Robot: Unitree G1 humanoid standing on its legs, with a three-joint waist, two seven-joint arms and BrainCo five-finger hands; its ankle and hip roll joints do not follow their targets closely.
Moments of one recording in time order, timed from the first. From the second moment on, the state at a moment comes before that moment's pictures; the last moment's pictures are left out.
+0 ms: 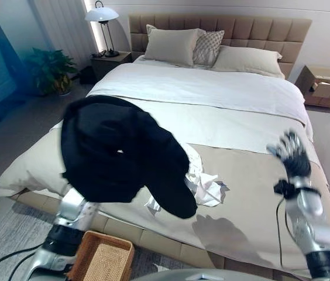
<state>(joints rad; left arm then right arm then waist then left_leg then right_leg) -0.11 0.50 -0.02 -0.14 -0.69 -0.09 0.12 0.12 -0.41 -0.15 0.30 0.50 -0.10 -0.16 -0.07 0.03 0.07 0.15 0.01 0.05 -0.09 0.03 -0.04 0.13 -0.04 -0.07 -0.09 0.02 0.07</state>
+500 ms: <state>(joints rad) 0.19 0.48 0.24 -0.06 -0.63 -0.15 0.14 0.17 -0.38 -0.07 0.97 0.15 -0.03 -0.11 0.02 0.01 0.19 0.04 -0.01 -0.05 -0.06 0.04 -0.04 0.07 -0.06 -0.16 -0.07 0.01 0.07</state>
